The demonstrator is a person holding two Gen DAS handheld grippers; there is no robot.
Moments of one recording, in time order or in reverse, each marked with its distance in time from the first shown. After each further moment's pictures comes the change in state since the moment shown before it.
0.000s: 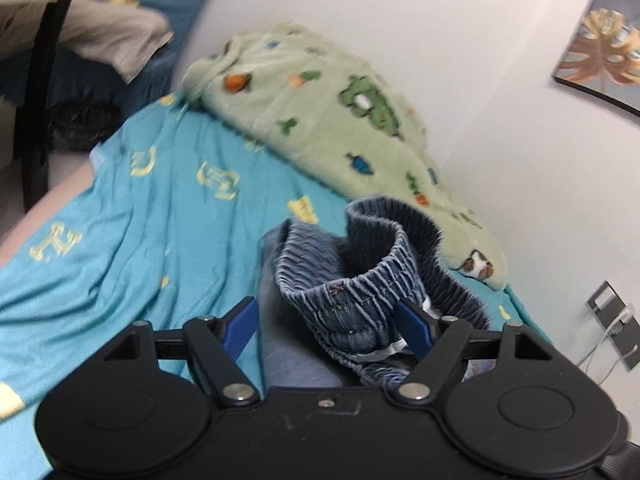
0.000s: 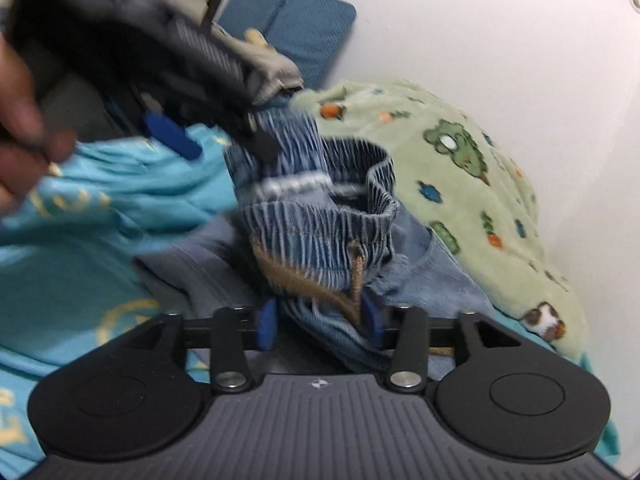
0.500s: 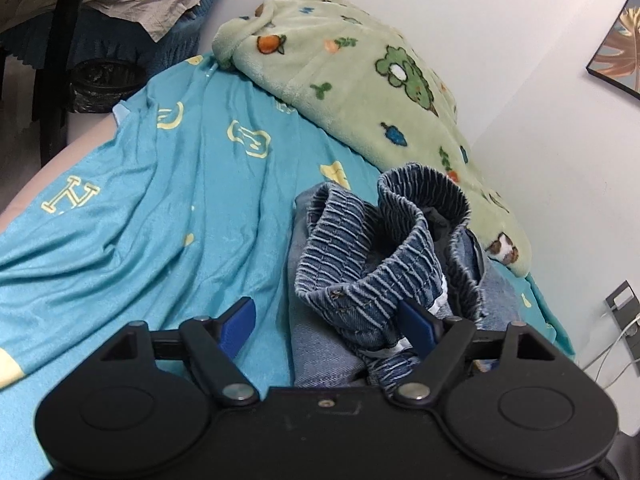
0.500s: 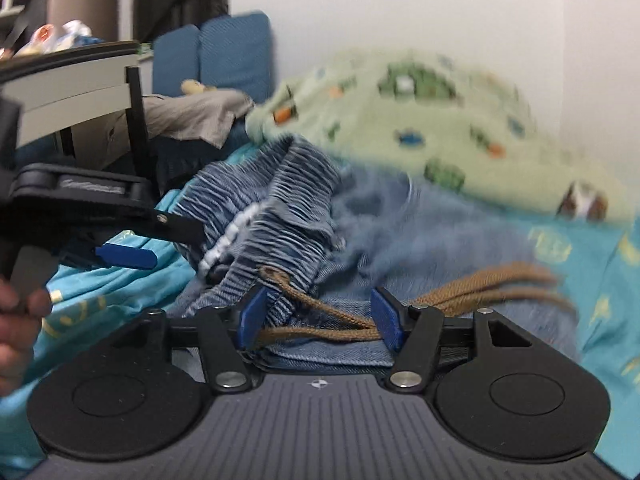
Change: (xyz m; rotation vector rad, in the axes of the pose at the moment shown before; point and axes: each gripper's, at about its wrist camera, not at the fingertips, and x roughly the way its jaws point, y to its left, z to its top) left arm 0.012 0.012 -0.008 -0.037 0.063 0.035; right arm 0.028 -0.049 -0.014 0.514 0.007 0.076
